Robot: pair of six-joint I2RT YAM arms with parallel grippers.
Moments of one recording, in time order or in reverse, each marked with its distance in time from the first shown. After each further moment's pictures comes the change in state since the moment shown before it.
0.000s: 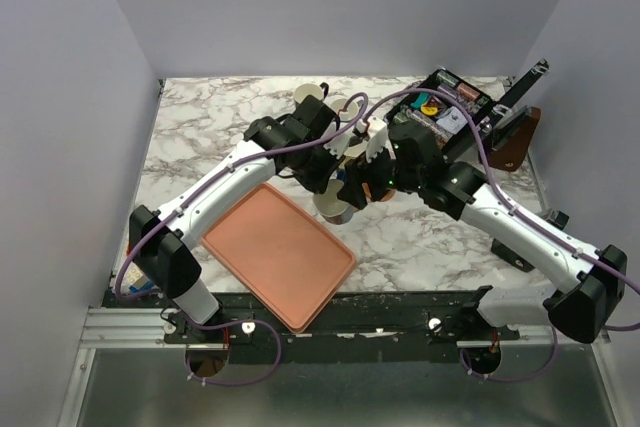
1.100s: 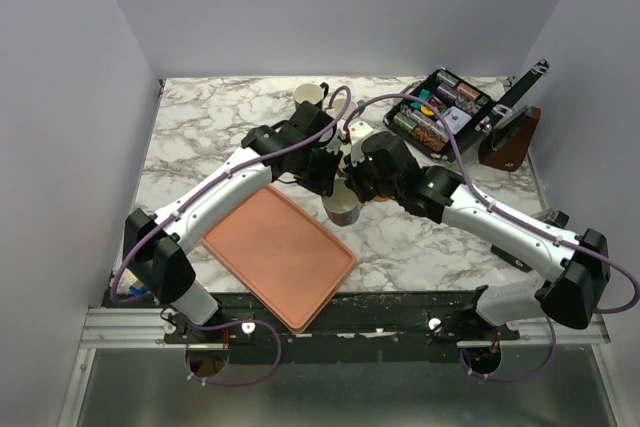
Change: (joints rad) left arm 0.002 -0.022 -0.074 0.119 0.000 -0.248; right arm 0.136 0.101 0.024 0.000 0.390 -0.018
